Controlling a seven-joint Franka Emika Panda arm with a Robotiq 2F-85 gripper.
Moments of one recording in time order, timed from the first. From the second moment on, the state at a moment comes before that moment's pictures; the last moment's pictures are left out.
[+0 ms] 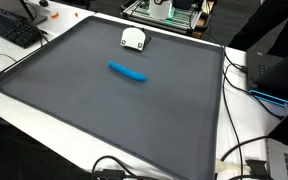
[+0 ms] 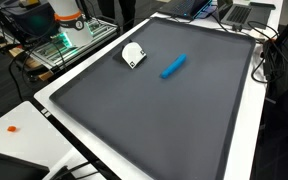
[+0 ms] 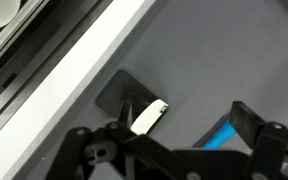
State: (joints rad) arm -0.10 -0.72 0.16 -2.69 0.36 1.98 0.68
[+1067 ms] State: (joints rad) arm -0.09 -0.38 0.18 -2.75 0.36 2.38 0.91
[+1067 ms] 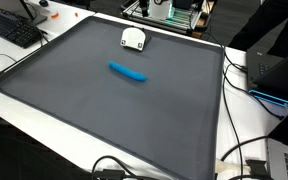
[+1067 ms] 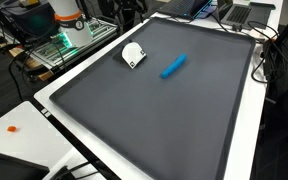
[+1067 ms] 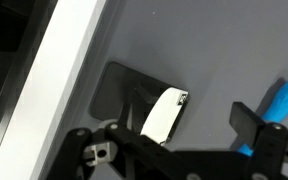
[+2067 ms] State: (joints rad) arm -0.07 -0.13 0.14 -2.74 0.33 2.62 0.97
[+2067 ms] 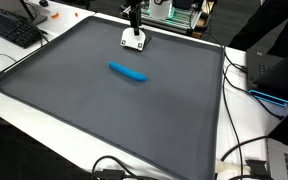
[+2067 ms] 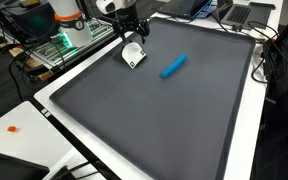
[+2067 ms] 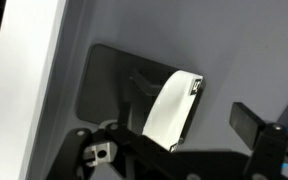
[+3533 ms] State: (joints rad) arm -0.02 -0.02 0.08 -2.69 0.34 2.72 1.02
